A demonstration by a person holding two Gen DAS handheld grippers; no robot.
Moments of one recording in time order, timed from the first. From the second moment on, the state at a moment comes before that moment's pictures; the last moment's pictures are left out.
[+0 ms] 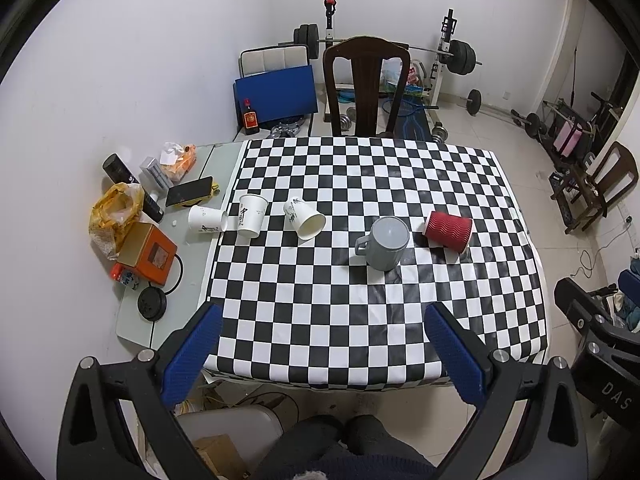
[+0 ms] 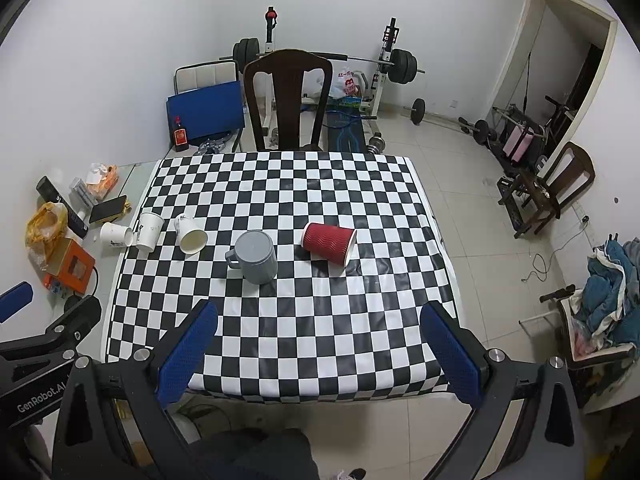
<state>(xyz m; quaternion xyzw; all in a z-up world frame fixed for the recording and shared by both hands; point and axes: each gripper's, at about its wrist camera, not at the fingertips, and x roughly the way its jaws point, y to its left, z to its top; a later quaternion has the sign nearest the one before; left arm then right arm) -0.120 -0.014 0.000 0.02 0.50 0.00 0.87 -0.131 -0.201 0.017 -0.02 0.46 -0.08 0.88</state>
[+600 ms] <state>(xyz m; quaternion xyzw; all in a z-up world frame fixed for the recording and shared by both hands) -0.123 -0.014 -0.004 0.02 0.50 -0.01 0.87 -0.129 -0.201 0.018 -0.02 0.46 -0.08 0.88</state>
